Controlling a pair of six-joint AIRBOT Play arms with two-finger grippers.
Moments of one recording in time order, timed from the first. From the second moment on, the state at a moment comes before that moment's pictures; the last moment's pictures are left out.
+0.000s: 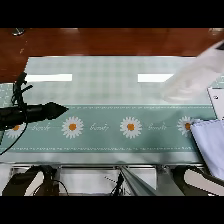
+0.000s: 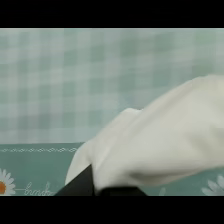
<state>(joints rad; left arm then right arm) 0.12 -0.71 0.62 0.71 -1.14 -1.23 -0.35 -1.28 1.95 -1.07 1.74 1.69</state>
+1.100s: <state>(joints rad) 0.12 -0.73 0.66 0.55 -1.07 -1.19 -1.08 -0.63 1.13 -1.66 1.66 1.75</state>
